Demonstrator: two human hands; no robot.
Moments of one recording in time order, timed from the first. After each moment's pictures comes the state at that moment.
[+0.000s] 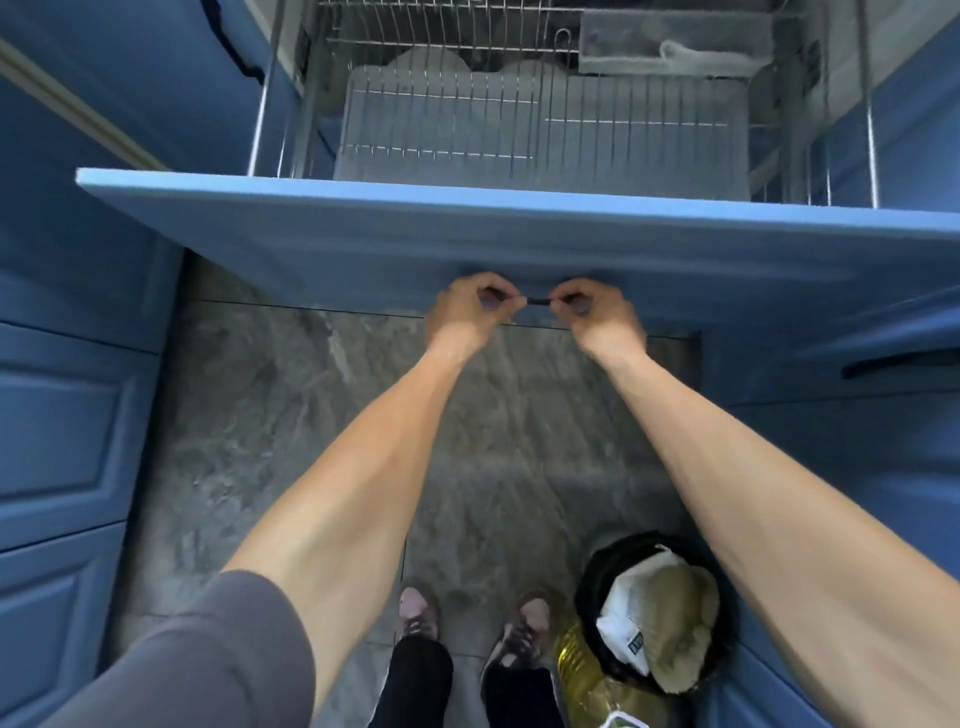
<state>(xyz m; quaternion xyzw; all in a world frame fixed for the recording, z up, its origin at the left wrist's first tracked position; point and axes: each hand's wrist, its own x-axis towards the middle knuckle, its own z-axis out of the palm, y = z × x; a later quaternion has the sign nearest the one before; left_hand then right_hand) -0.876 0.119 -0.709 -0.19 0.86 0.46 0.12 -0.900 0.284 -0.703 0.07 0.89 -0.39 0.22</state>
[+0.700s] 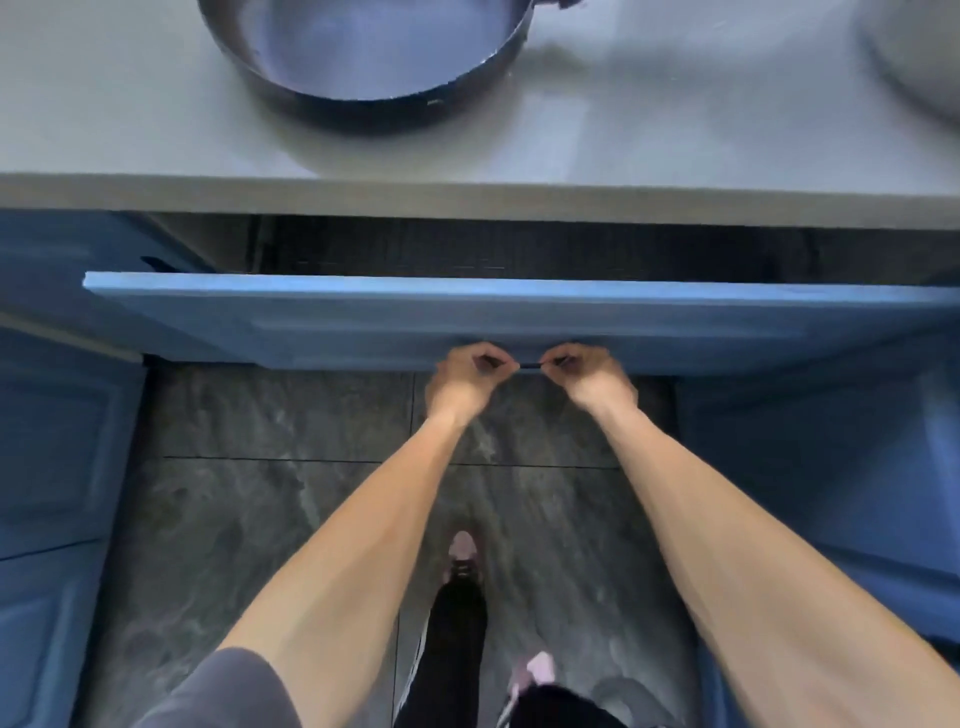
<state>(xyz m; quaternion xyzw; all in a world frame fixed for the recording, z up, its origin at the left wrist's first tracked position) -1.127 0.087 -0.701 -0.20 0.84 0.49 0.17 -1.156 0.247 -0.685 0.11 0.90 -0.32 0.29</state>
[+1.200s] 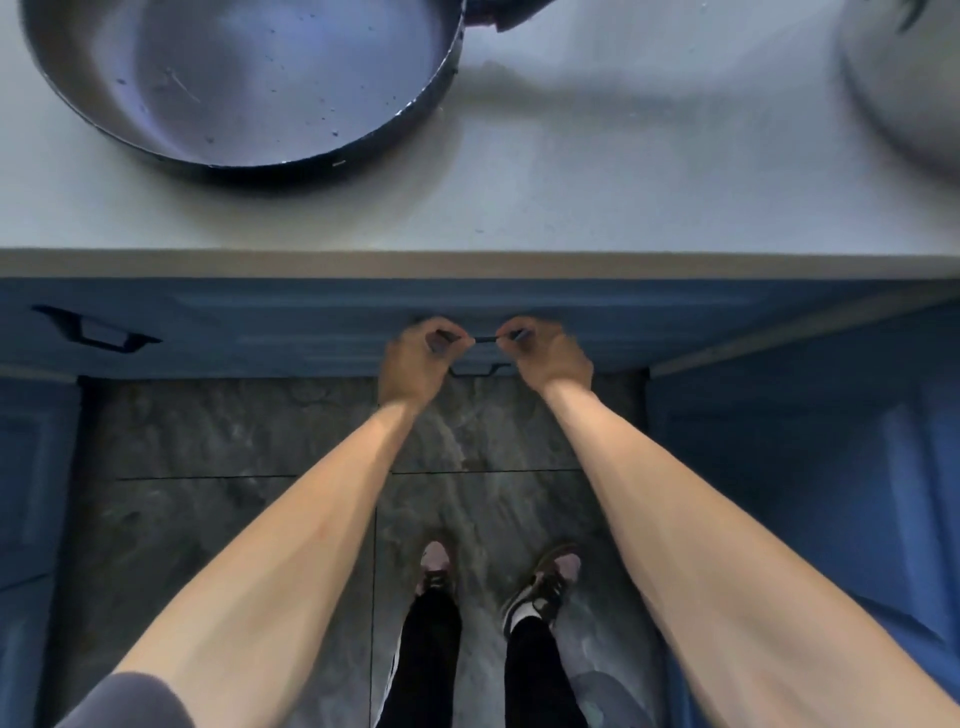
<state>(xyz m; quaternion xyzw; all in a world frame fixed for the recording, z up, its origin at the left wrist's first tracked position) -1.198 0.080 -0.716 -0.14 0.85 0.50 0.11 -1.228 0.240 -0.686 0.12 0.90 -0.31 0.27</state>
